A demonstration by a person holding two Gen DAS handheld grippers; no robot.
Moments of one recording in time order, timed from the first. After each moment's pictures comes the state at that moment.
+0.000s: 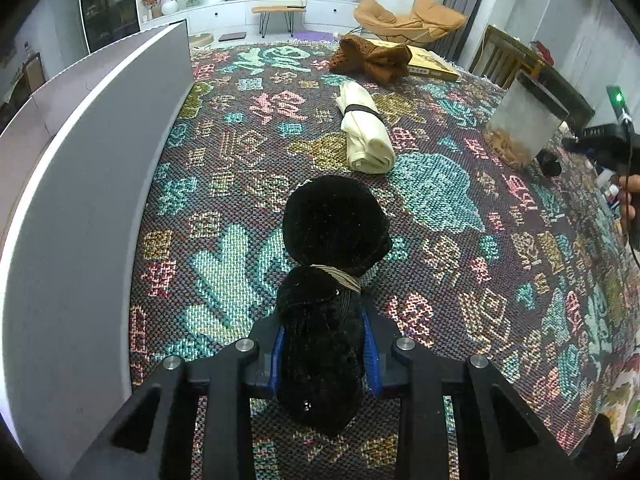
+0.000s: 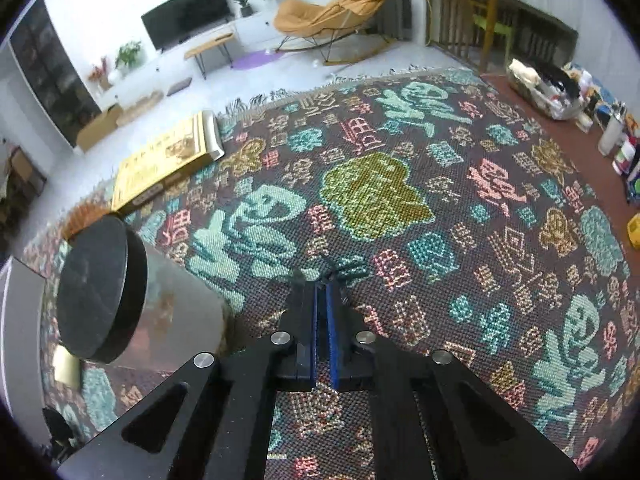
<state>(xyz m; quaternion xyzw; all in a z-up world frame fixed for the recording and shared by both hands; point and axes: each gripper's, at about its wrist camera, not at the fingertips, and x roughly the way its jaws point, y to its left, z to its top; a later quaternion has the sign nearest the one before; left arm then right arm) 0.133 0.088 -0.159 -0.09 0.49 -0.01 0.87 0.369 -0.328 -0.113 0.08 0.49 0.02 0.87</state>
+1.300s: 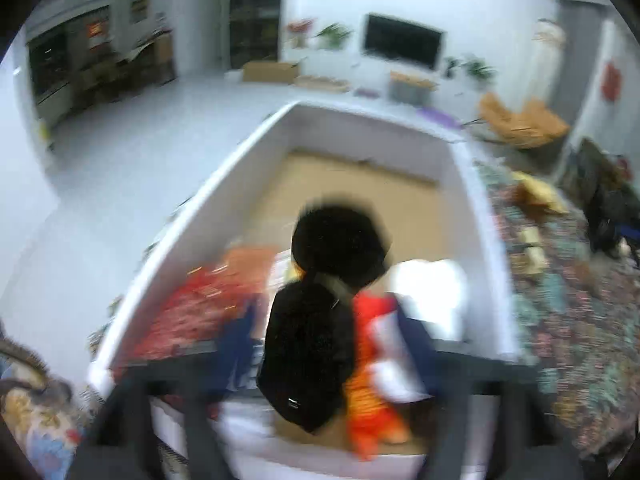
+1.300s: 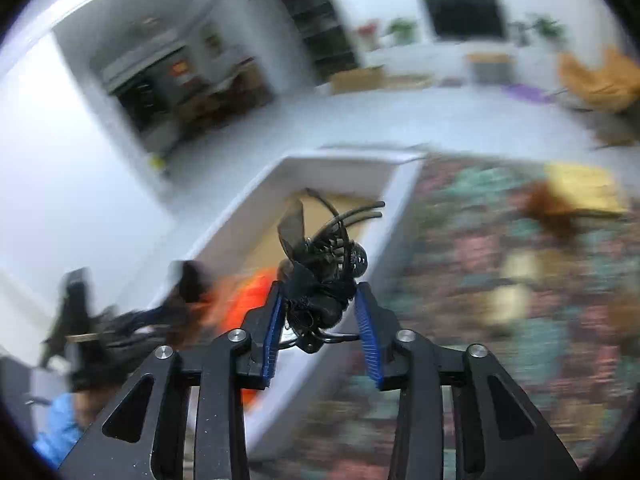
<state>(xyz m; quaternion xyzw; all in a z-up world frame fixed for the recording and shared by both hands) -0.036 0.344 -0.061 -0.16 0.40 0.21 0.88 0.121 0.102 0.008 0.02 0.43 0.49 0.76</state>
